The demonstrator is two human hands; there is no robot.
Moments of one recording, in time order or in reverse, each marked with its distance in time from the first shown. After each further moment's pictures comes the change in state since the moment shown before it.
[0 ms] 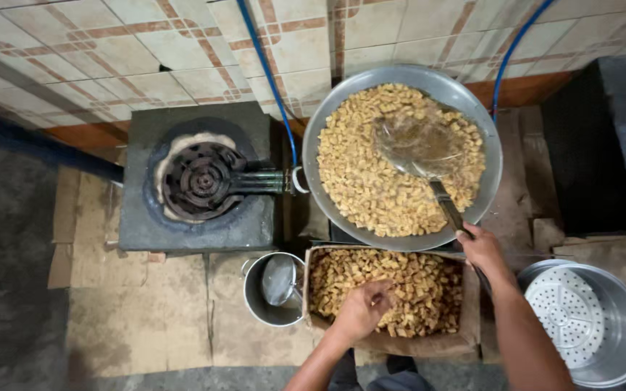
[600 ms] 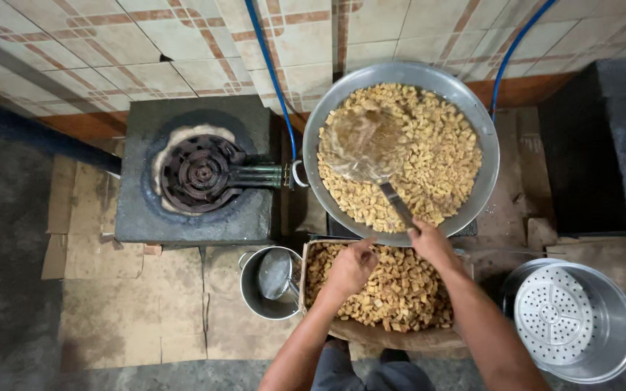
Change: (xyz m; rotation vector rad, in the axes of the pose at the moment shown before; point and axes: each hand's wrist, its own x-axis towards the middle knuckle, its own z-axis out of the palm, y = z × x) left_hand 0.053 -0.016 -0.020 0.073 0.048 -0.183; right_hand -0.033 -0.053 0.076 -0.291 -0.068 -0.222
